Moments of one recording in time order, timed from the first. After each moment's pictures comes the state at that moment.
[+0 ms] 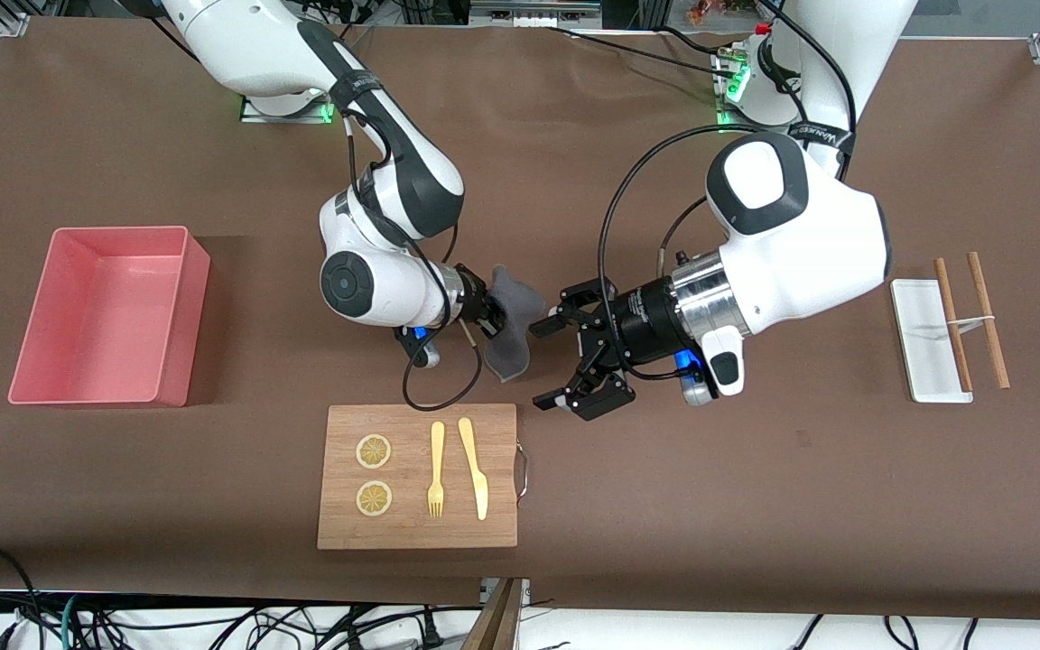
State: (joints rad) left arm -0.43 0.58 -0.01 -1.21 -1.08 2.27 -1.38; right arm 0.49 0.69 0.12 -1.41 0.42 1.96 1.31
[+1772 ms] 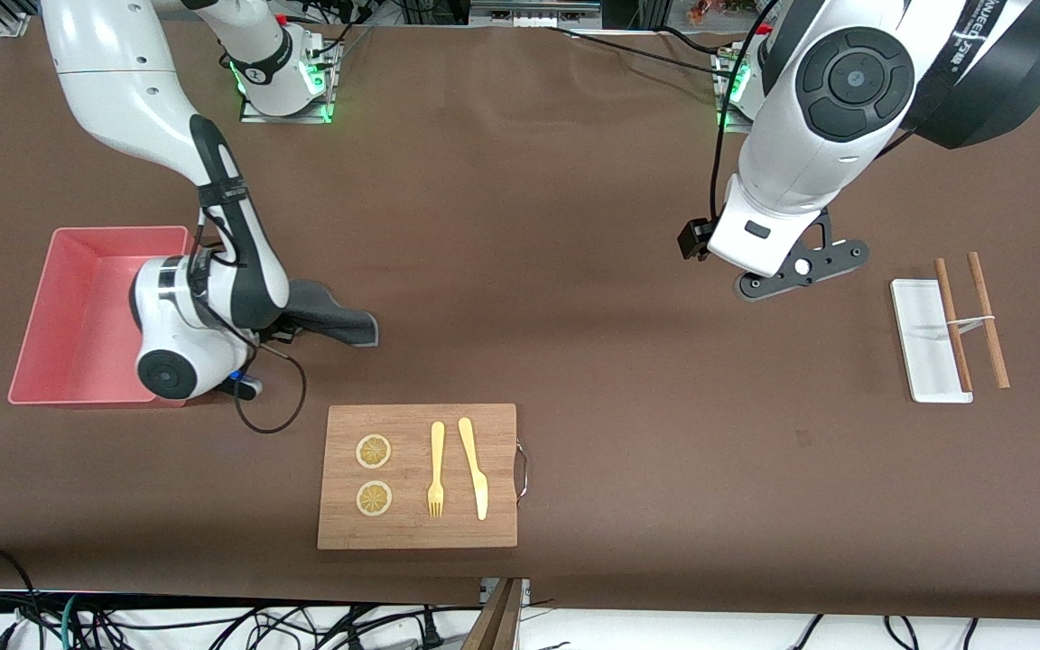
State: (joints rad) left arm -0.41 0.37 -0.04 -1.20 0.06 1.35 -0.68; right arm 0.28 0.69 -0.19 -1.58 0.08 1.72 0.44
